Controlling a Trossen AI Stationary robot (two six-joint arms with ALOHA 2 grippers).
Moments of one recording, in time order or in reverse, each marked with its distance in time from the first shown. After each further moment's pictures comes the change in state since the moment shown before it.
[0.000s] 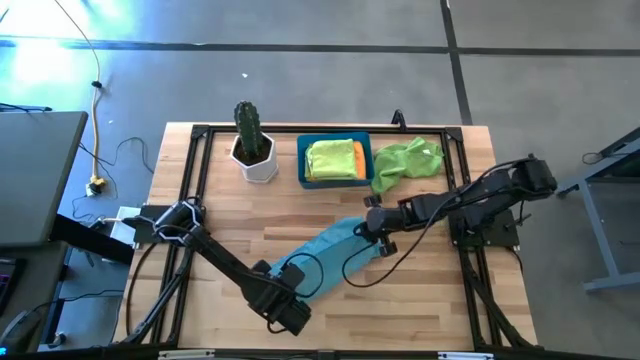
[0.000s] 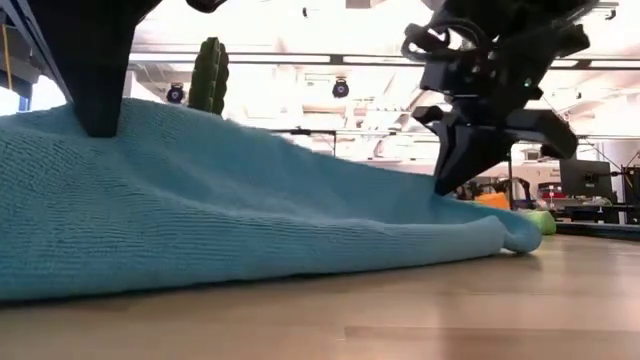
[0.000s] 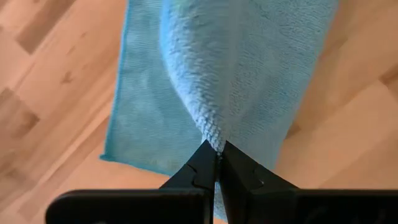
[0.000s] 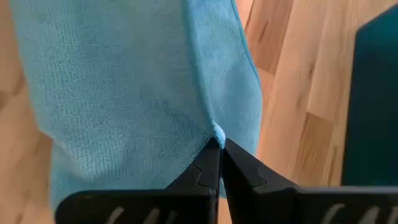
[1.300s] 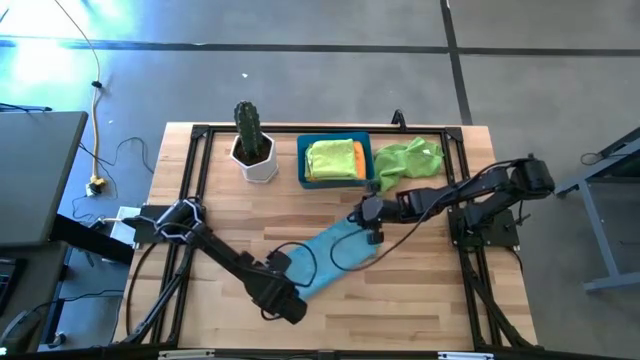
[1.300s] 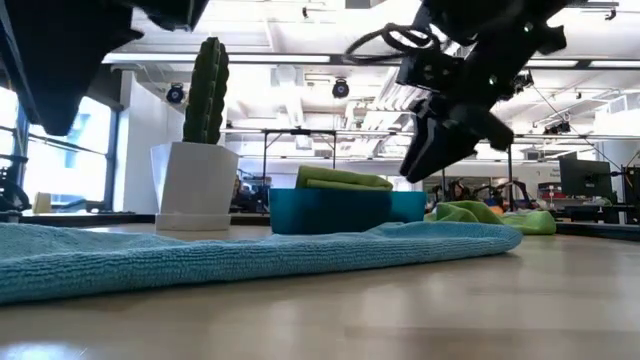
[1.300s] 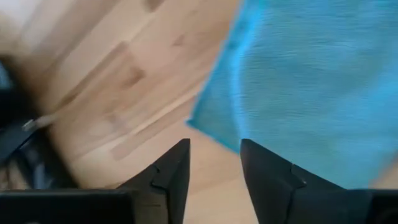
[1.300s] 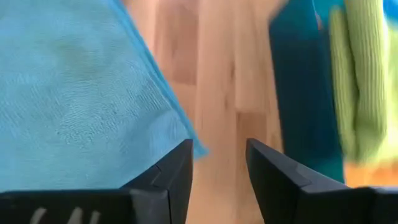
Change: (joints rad) left arm 0.028 0.000 0.000 -0.282 0.088 -0.157; right arm -0.066 0.012 0.035 0.062 0.138 0.112
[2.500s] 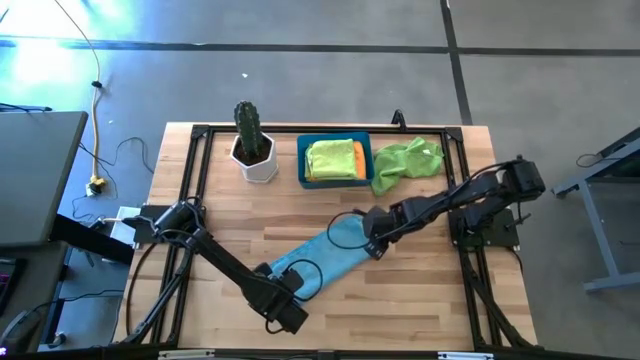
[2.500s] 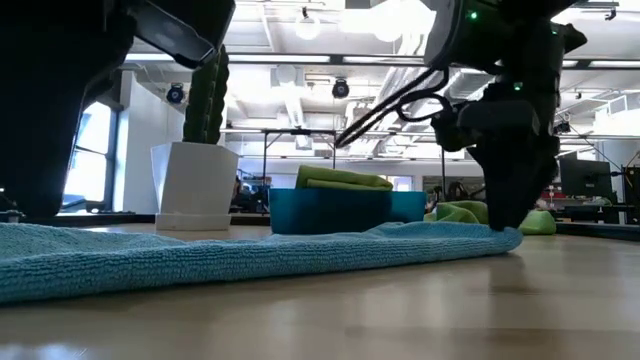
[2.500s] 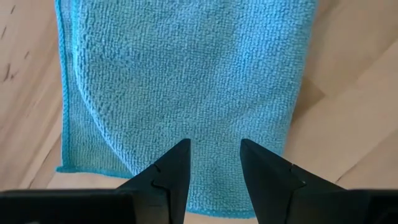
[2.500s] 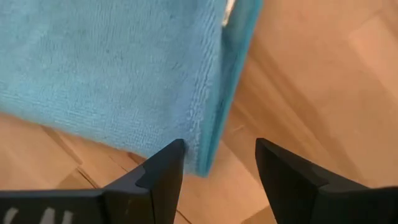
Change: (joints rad) left arm -0.035 0.000 -0.147 0.450 0.011 0.299; right arm 0.075 0.090 0.037 -0.348 -0.318 1.076
